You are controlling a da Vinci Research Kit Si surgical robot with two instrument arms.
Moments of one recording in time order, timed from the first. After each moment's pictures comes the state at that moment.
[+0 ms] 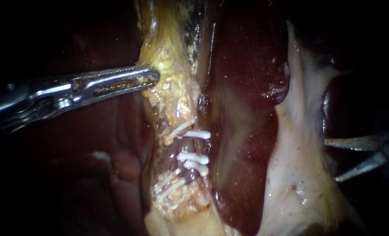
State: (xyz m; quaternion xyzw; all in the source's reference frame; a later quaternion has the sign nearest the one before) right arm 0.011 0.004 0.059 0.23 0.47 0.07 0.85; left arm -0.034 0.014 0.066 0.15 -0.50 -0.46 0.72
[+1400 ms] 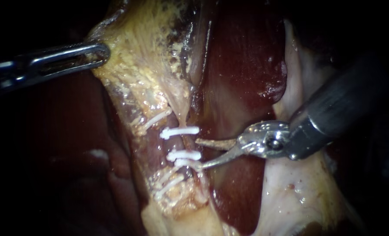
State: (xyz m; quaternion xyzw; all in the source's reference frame) right arm 0.032 0.002 0.075 0.44 0.36 0.17 0.81; left arm -0.026 0.018 0.059 0.13 -0.51 -0.49 0.70
